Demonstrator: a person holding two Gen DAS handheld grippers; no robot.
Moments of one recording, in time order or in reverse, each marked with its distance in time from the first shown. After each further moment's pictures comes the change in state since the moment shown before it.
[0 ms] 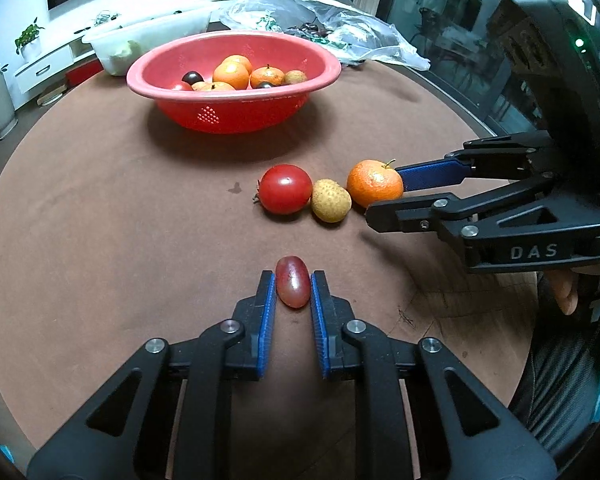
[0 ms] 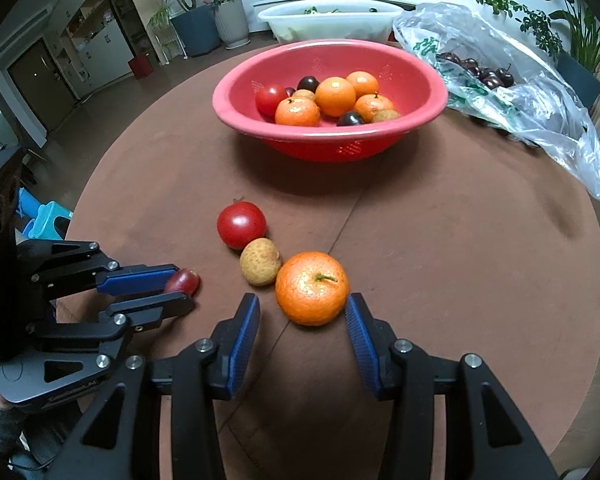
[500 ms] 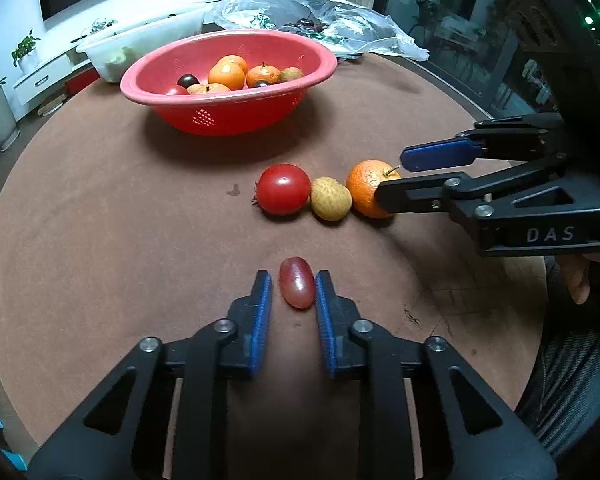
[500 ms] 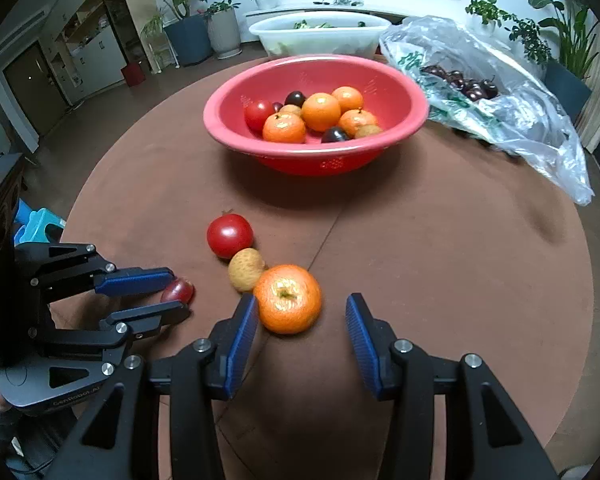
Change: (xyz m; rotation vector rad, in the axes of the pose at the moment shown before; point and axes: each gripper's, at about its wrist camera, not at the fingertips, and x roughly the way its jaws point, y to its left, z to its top) left arm 0.005 -0.005 0.002 0.040 0.017 0.026; right arm -0.010 -0.003 0.001 -0.001 -0.043 -0.036
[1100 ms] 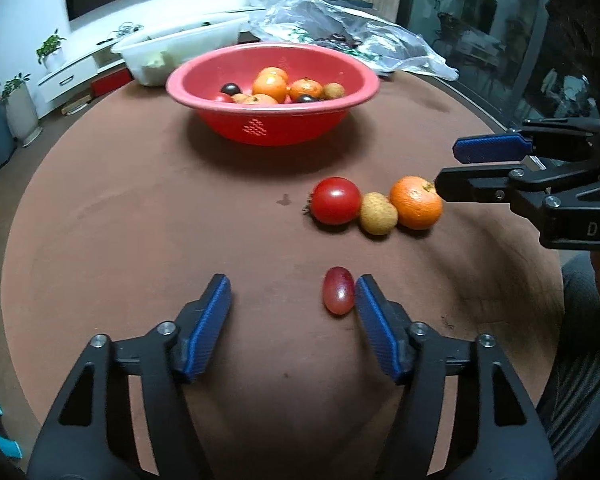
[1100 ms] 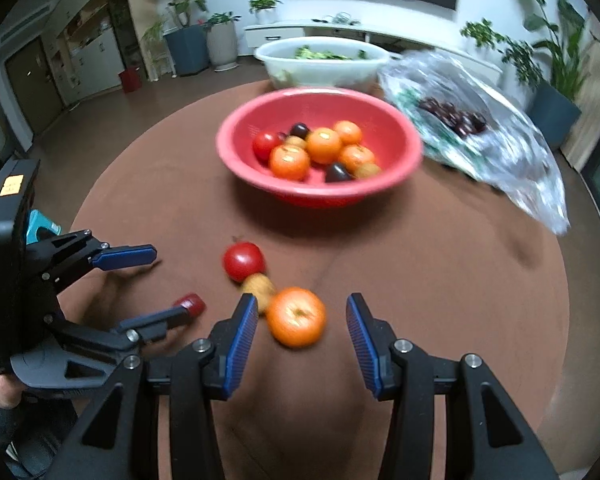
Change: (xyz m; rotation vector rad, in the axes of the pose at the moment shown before) left arm -0.009 0.020 -0.001 -0.039 -0.043 0.071; right arm -0.024 0.011 0.005 -0.017 -0.058 -0.064
